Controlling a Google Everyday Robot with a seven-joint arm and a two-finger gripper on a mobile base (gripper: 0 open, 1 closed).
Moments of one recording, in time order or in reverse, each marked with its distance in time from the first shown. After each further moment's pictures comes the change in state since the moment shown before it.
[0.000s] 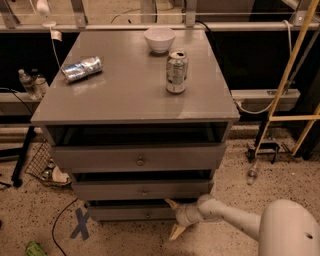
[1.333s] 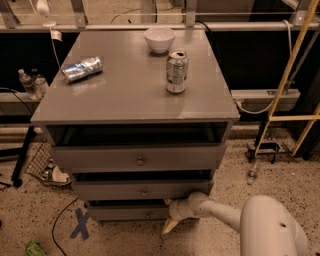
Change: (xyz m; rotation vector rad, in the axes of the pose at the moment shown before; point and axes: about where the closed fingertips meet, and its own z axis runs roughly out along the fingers) arm 0.009 -0.032 0.046 0.039 0.025 -0.005
